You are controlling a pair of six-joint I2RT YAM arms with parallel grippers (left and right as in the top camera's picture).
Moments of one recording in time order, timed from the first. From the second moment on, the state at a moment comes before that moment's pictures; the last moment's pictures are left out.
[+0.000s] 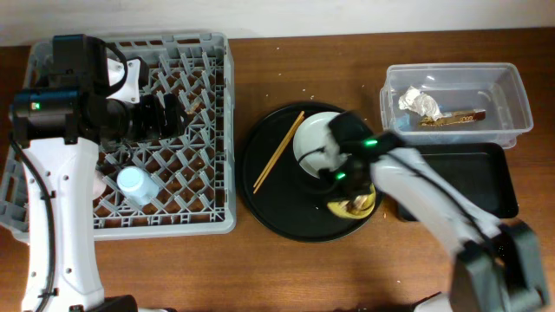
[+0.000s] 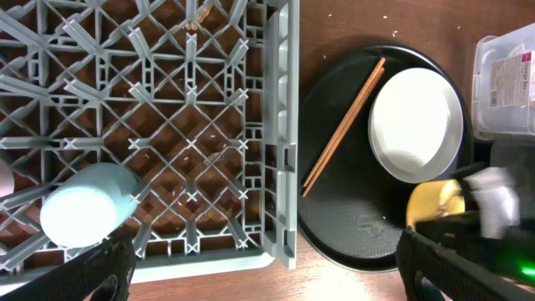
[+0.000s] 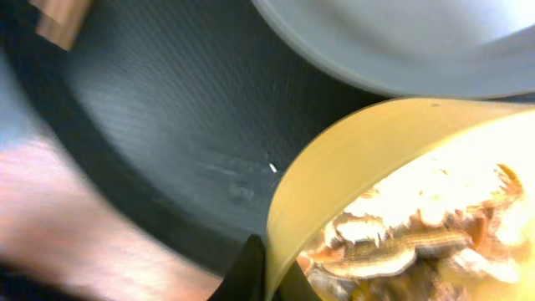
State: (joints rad) left arm 0.05 1.59 1.86 -1.40 0.27 -0.10; right arm 0.37 1.62 1.16 -0.94 -0.31 0.23
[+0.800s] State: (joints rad) left arm 0.05 1.59 1.86 -1.40 0.27 -0.10; right arm -0.81 1.58 0.86 -0.52 -1.51 -0.18
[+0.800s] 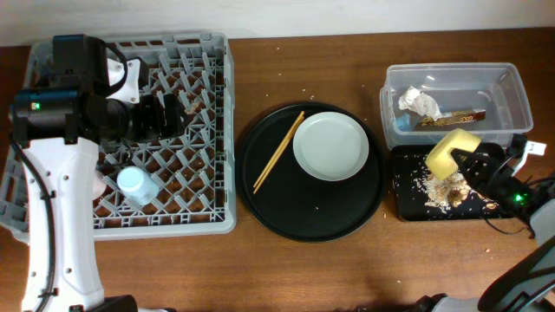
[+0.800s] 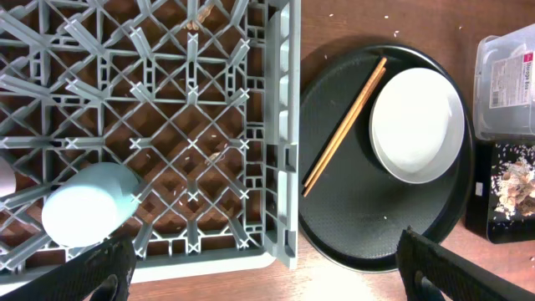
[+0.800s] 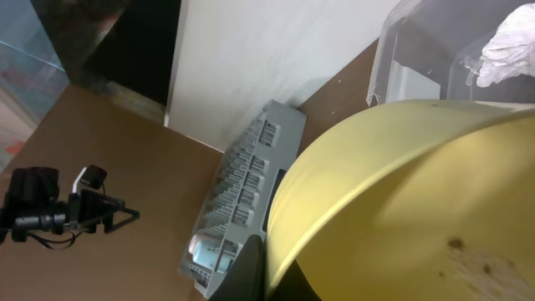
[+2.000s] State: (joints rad) left arm 0.05 1.59 1.86 -1.40 0.27 -0.10; right arm 0.70 1.09 1.41 -0.92 0.35 0.12
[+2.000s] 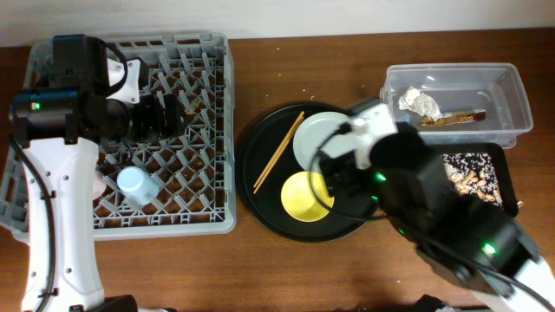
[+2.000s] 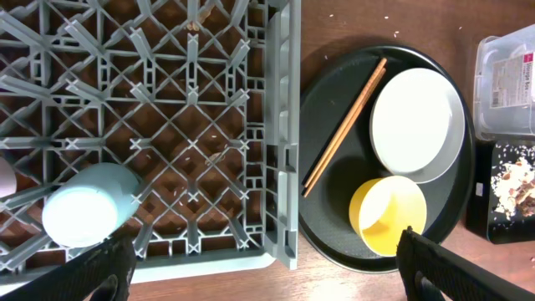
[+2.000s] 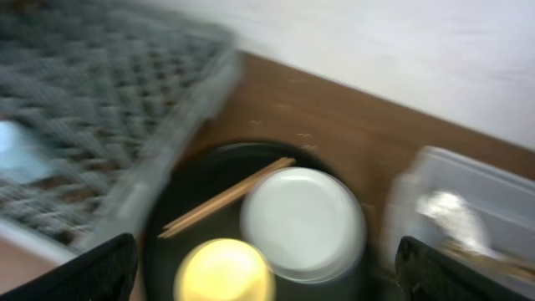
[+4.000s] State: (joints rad) left arm -0.35 1.94 2.15 -1.60 -0.74 -0.48; right arm 0.12 0.01 0.01 -0.08 0.01 0.11
